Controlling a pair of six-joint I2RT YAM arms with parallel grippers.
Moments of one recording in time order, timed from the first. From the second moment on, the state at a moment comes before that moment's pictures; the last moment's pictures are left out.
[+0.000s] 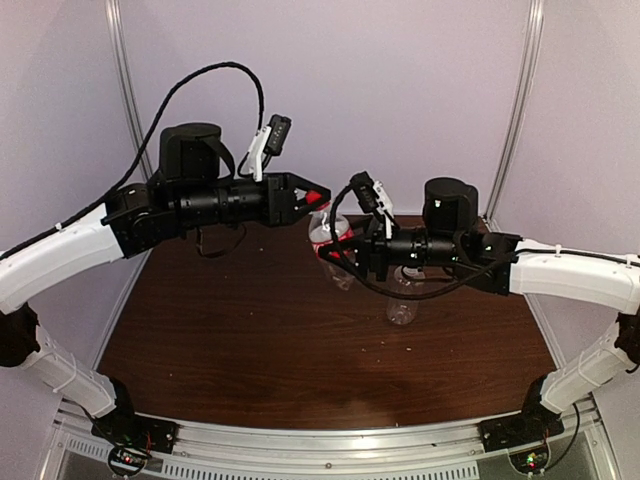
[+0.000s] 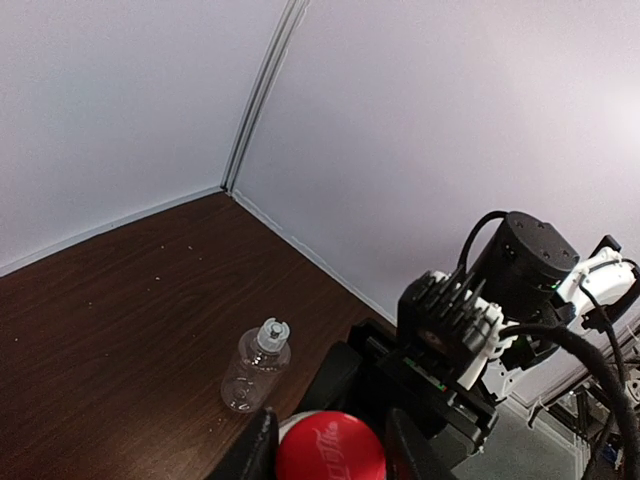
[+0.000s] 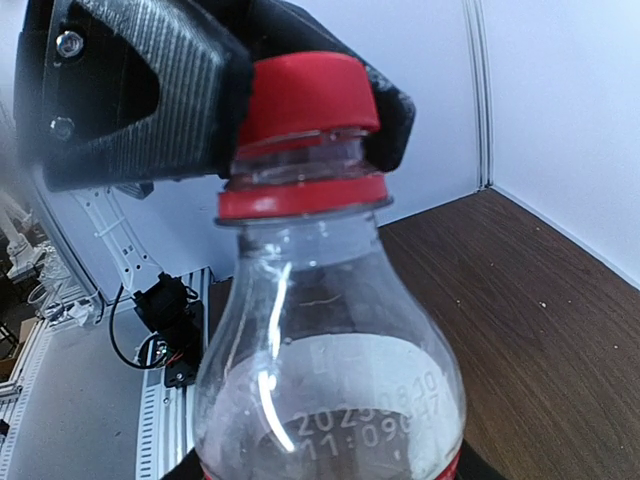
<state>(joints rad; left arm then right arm) -0.96 1.39 1.43 -0.22 0.17 -0.41 0.89 1.38 1.09 0.16 -0.42 0.16</state>
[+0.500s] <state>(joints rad) -0.97 1.37 1.41 -0.19 0.23 -0.38 0.89 1.38 1.07 0.18 -0.54 0.16</state>
